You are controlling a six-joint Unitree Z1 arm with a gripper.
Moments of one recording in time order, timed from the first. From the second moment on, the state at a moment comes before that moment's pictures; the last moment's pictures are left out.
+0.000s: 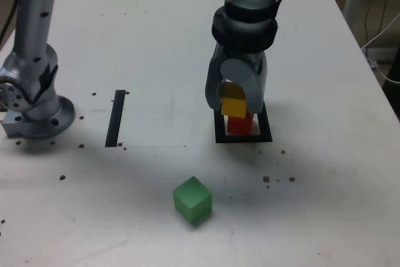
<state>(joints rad) -0.13 2.01 -1.57 1.26 0.07 0.07</state>
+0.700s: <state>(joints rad) -0.13 2.01 -1.55 1.20 0.09 0.07</state>
